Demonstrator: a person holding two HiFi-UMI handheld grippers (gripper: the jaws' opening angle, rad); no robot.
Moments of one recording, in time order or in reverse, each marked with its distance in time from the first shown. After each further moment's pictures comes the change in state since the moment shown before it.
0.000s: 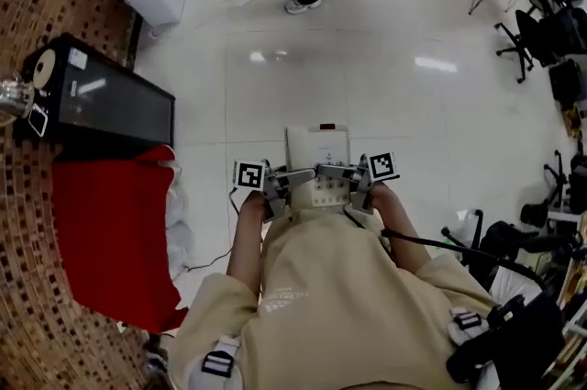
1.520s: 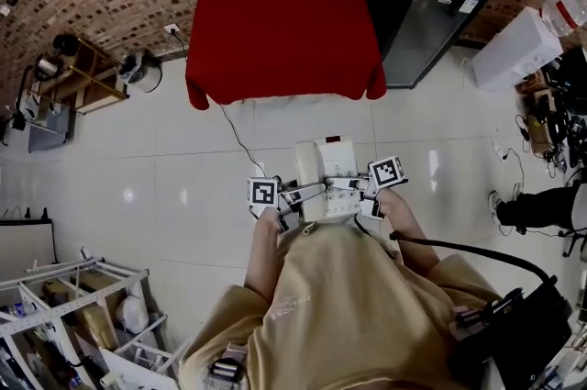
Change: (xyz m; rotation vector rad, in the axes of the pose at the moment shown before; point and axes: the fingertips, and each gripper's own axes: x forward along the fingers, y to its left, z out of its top) left arm -0.158 0.179 -0.150 0.184 -1.456 0.709; right arm 0.189 -0.151 -0.067 -0.437 1.602 0.155
